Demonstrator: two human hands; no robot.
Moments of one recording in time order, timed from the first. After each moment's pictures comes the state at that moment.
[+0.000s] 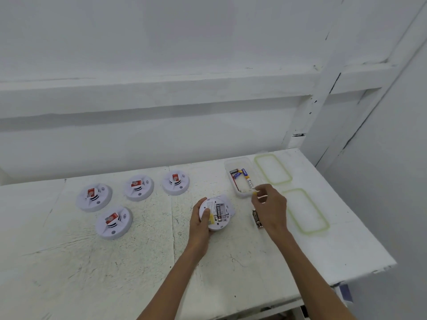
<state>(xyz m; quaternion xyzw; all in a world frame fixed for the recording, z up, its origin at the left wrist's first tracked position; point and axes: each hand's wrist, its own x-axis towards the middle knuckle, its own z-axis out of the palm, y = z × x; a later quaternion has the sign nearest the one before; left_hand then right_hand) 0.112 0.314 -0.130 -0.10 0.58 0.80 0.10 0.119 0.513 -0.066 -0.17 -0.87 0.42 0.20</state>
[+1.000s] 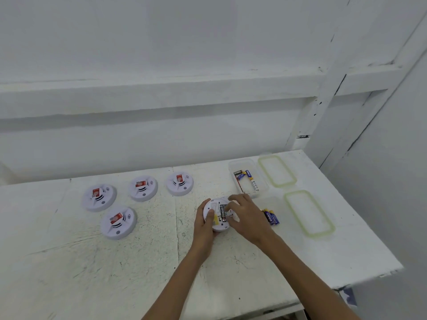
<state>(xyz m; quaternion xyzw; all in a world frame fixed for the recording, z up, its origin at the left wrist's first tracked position) 0.111 0.316 -0.128 -0.10 0.57 0.81 0.10 0.115 0.472 -0.084 0.14 -0.96 0.20 0.11</state>
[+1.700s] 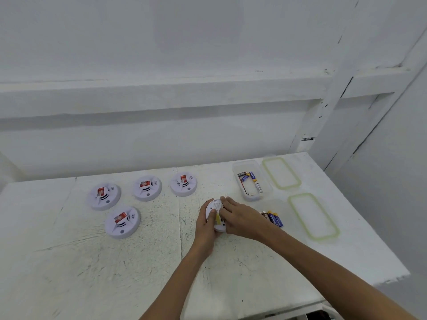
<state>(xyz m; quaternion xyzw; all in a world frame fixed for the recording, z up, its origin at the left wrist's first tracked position) 0.105 0.309 -0.129 -0.08 0.60 0.79 0.09 0.083 0.466 -0.100 0.32 -0.95 0.02 -0.01</state>
